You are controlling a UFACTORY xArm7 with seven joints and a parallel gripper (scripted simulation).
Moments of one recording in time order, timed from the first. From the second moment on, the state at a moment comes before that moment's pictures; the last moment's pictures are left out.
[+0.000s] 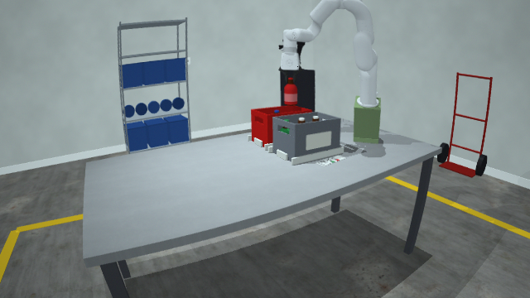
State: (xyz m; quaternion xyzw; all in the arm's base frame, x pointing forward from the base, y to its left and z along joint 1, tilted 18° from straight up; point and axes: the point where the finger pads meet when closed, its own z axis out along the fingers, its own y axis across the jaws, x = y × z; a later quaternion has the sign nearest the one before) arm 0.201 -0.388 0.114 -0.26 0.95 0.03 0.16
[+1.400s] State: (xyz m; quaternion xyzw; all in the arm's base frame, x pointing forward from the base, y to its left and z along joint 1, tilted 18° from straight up) arm 0.214 -0.329 0.127 -0.26 0.95 0.03 0.16
